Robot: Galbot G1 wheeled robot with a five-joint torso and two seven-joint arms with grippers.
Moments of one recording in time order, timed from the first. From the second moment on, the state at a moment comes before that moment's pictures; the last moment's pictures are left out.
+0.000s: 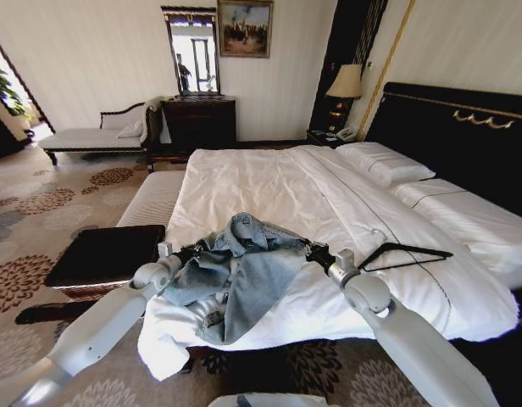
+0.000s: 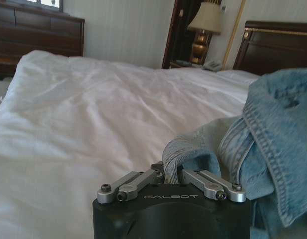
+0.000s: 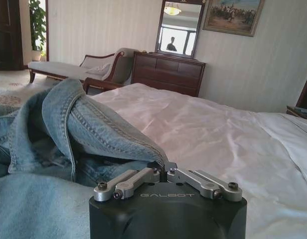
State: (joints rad) left arm 0.74 -0.76 0.03 -1.61 -1.03 0.22 -0.02; right arm -1.07 0.84 0.25 1.98 0.56 -0.36 0.05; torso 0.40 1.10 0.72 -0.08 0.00
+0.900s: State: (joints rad) left arm -0.13 -0.68 0.28 -1.58 -1.44 0.29 -0.19; right arm 0.00 0.85 -0.14 1.63 1.18 -0.48 0.27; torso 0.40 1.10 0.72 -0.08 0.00
